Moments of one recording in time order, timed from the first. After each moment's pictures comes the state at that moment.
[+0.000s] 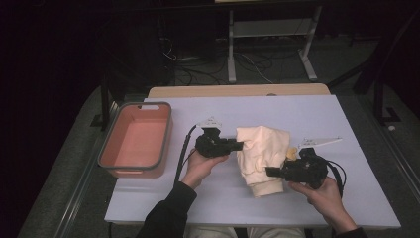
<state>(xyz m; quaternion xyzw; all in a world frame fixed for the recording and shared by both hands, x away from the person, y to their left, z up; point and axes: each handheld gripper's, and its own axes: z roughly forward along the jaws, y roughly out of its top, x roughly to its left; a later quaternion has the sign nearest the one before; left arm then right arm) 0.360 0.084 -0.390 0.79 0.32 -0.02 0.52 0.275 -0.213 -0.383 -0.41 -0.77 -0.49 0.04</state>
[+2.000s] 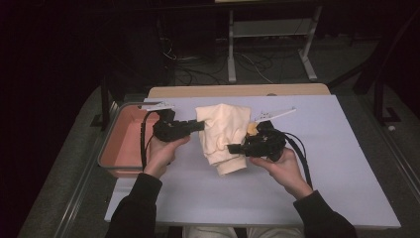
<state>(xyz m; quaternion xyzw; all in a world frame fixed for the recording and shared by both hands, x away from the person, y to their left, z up) 0.372 0.186 -0.340 0.74 0.39 0.03 0.54 0.328 -0.119 -0.338 -0.34 -0.80 -0.50 0.04</state>
